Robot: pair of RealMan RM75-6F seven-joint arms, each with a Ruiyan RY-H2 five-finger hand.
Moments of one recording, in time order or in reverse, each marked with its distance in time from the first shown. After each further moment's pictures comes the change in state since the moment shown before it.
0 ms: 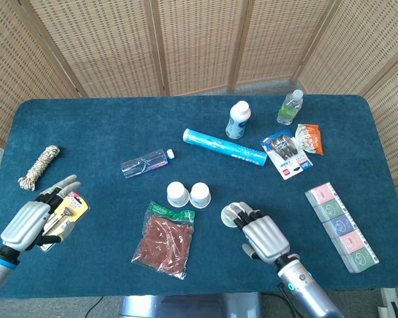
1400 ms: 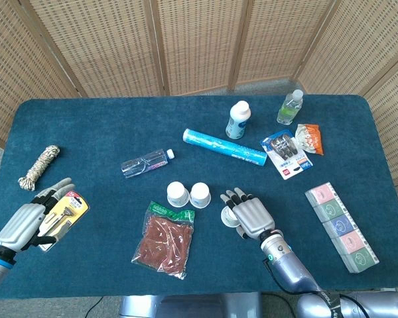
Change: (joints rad) left arm 0.033 -0.019 -0.018 0.075 -0.004 -0.048 -0.077; right arm 0.300 -0.102 -0.010 0.145 0.408 0.039 -0.091
